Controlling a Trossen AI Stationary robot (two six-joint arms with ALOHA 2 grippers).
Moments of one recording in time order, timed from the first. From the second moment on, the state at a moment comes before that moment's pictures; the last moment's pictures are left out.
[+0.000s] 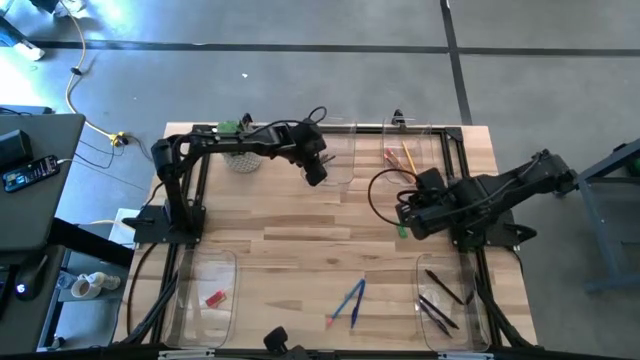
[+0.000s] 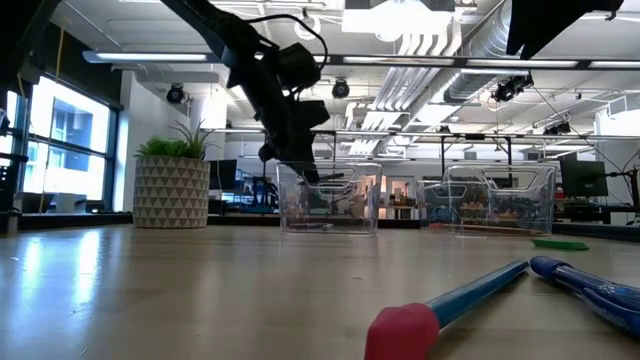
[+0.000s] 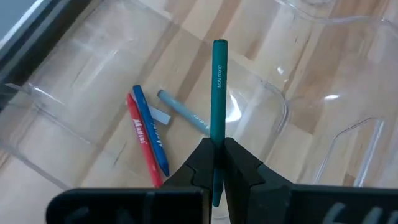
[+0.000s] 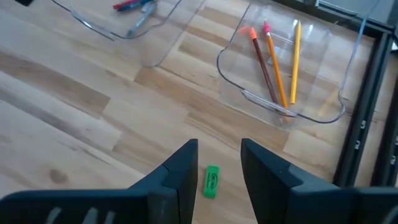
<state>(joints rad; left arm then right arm) 0.56 1.86 1.32 -0.44 0.07 -0.07 0.38 1.27 1.33 -1.52 0.59 1.47</state>
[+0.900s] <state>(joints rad) 0.56 1.86 1.29 -0.45 0.08 -0.03 0.34 1.55 1.33 -1.43 0.33 1.57</state>
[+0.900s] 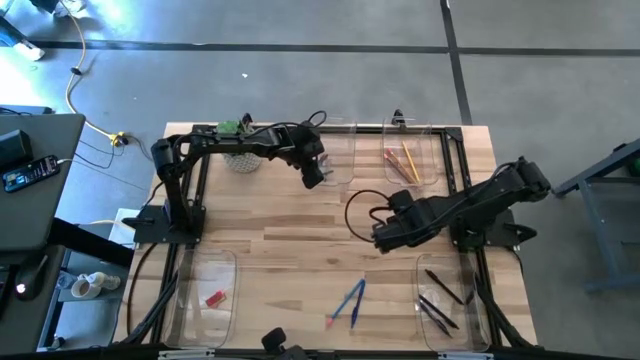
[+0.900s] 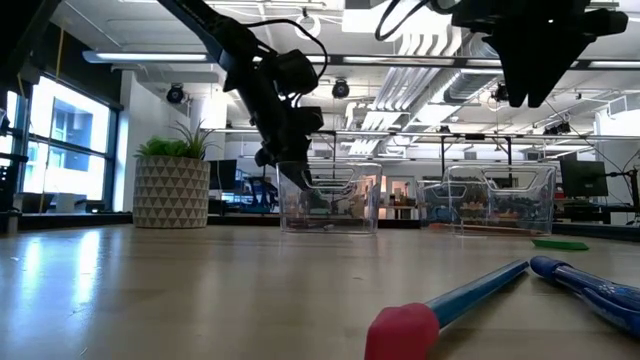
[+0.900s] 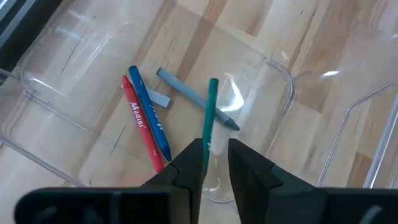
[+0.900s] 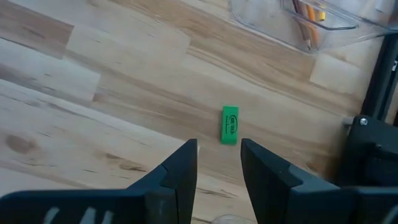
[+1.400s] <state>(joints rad) 0.56 1.86 1.43 -0.51 0.08 0.05 0.23 1.51 1.33 -1.56 0.34 1.43</state>
